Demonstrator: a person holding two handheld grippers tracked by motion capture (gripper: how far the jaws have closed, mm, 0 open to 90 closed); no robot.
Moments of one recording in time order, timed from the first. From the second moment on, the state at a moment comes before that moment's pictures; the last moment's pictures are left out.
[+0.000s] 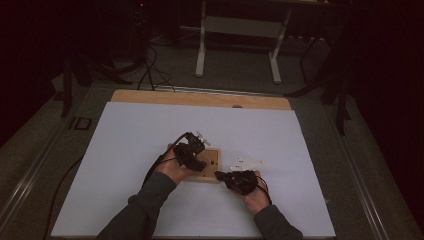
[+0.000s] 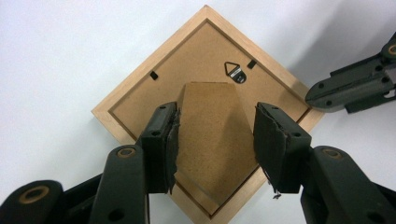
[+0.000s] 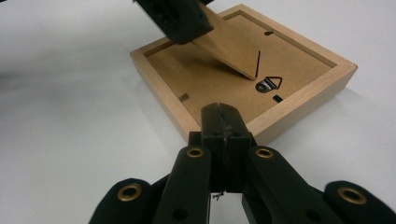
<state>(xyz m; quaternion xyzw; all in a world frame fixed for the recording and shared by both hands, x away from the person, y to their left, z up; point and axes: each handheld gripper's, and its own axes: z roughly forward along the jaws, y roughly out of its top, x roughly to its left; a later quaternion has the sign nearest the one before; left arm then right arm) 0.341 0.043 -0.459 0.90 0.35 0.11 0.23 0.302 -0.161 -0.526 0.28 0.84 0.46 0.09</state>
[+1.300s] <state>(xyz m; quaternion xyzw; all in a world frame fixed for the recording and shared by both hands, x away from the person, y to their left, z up) 0.345 0.051 -0.460 0.90 0.36 0.08 0.24 0.305 -0.164 -0.525 0.28 0.84 0.45 0.09</state>
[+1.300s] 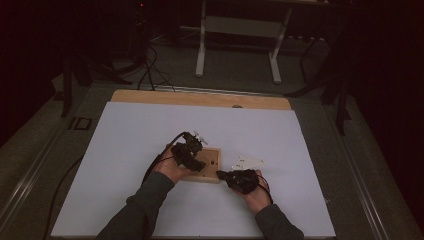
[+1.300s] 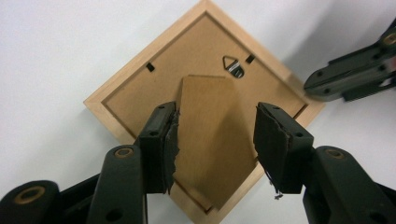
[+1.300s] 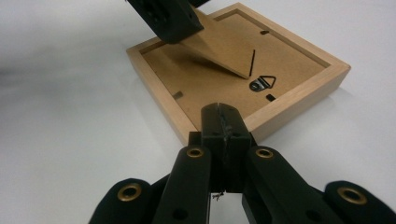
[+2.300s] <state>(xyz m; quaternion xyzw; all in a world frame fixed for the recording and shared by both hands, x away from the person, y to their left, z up) 0.367 0.080 -0.482 0.86 0.42 -0.07 0.30 0.305 -0.165 -0.525 0.28 0.84 0.45 0.09</state>
